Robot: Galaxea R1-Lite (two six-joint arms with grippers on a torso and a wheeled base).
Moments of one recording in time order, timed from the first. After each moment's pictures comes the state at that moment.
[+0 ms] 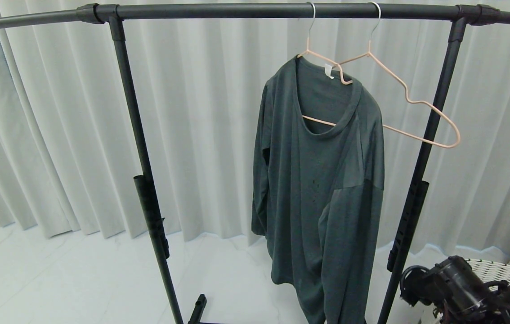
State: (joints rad) left arm -0.22 0.69 0.00 -0.05 0.18 0.10; right arm 0.59 1.68 -0.38 -0.12 -0.49 -0.13
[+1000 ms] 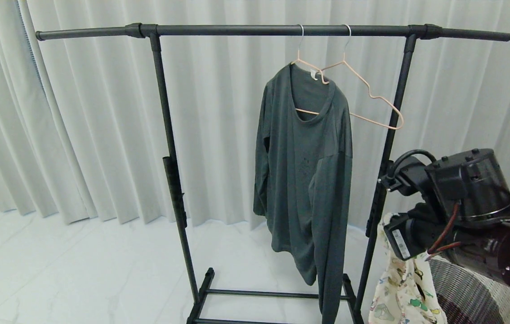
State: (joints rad) left arm -0.23 0.60 0.00 -0.05 0.16 0.09; right arm 0.77 1.54 -0.88 -0.03 -0.53 0.05
